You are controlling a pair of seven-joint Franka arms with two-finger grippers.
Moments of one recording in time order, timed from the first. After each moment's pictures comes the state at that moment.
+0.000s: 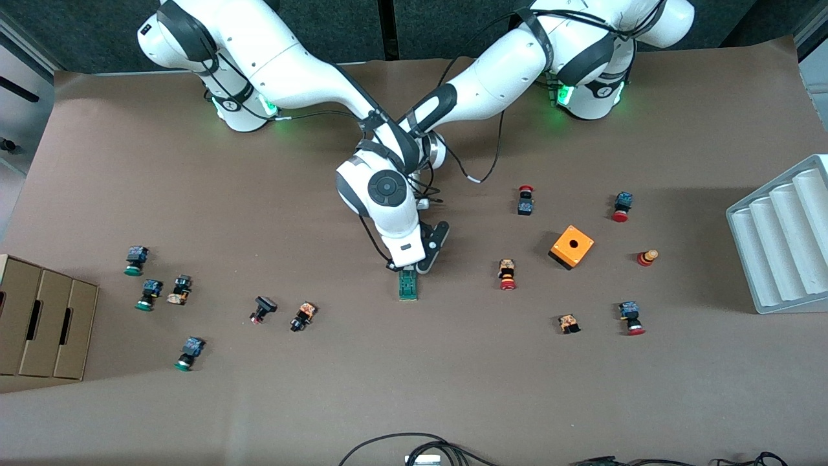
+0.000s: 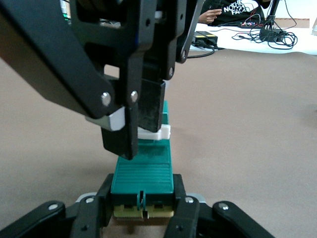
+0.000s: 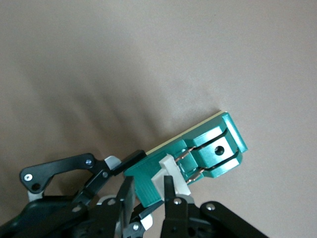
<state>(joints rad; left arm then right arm) -0.77 0.96 -0.37 -1.65 1.94 1.98 -2.49 0.79 0.71 -0.05 -1.57 0.05 2.34 -0.34</state>
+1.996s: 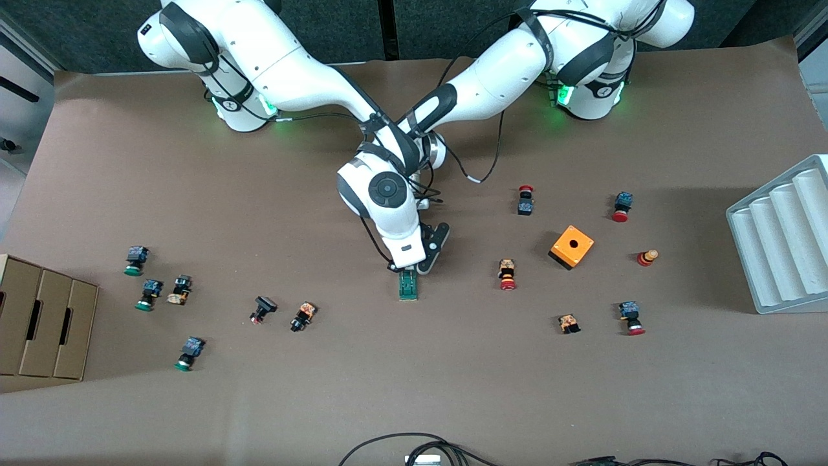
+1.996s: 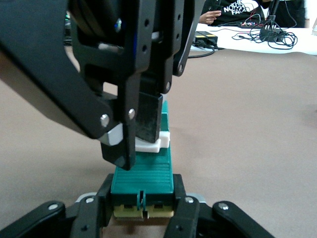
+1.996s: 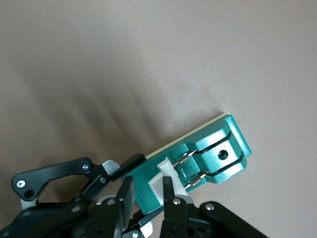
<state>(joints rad) -0.77 0.96 -0.37 -1.65 1.94 1.98 -2.49 0.79 0.72 -0.04 -1.58 0.05 2.37 -0.34</state>
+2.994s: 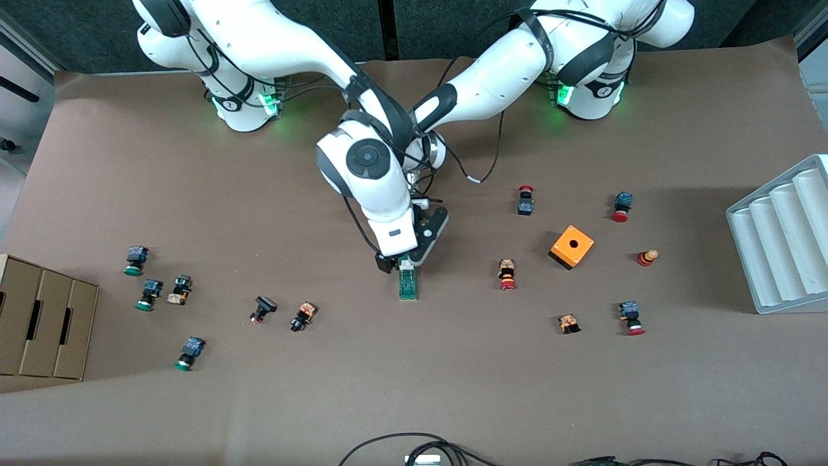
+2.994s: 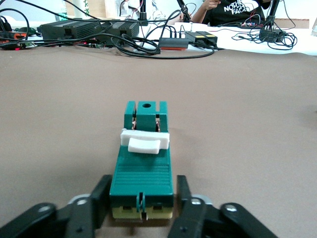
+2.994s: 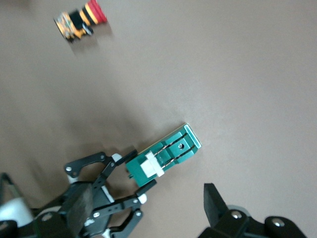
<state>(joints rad) -0.77 0.96 -0.37 -1.65 1.94 1.99 -2.49 0.77 0.53 -0.06 -1.54 0.09 2.22 -0.29</state>
